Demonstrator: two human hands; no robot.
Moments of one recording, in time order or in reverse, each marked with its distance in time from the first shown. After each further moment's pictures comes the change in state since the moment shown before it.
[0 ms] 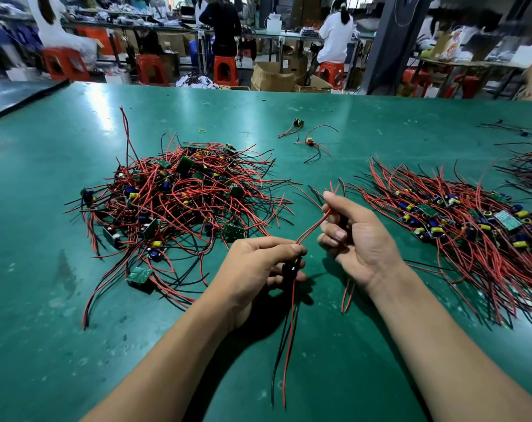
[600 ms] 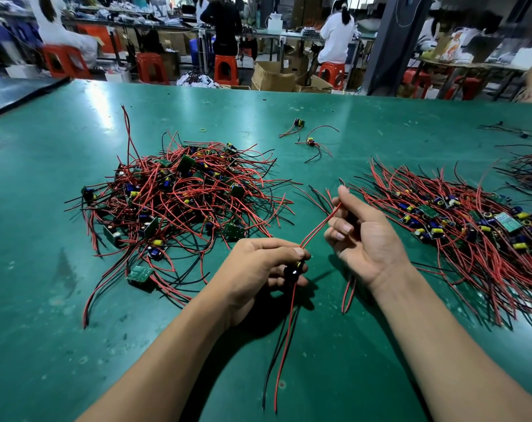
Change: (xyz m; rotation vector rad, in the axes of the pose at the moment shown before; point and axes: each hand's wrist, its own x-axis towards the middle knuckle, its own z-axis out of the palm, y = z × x) left_hand -0.002 0.002 -0.002 0.037 -0.060 -0.024; right_hand 0.003 -0.006 -0.004 0.109 0.053 0.001
